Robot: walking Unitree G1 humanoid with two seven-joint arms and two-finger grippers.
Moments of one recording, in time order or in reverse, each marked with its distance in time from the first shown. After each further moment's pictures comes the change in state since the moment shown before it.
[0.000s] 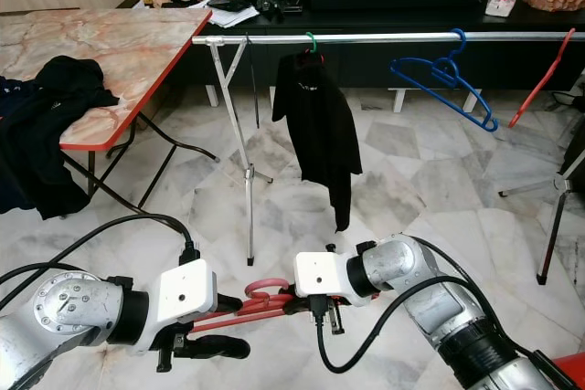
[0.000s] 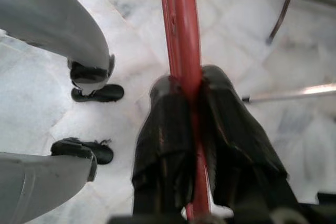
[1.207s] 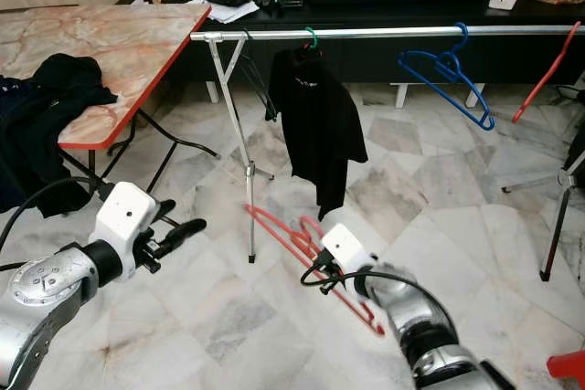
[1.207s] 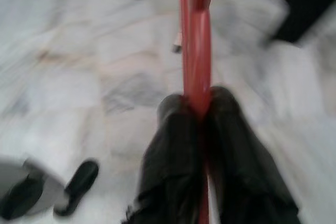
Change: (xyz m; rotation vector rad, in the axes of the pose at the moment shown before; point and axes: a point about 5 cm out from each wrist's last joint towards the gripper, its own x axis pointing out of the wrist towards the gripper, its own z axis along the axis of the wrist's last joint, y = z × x) left arm -0.033 0.071 -0.031 -0.269 -0.214 0.877; right arm 0.046 0.002 -0.082 0.868 0.037 -0.698
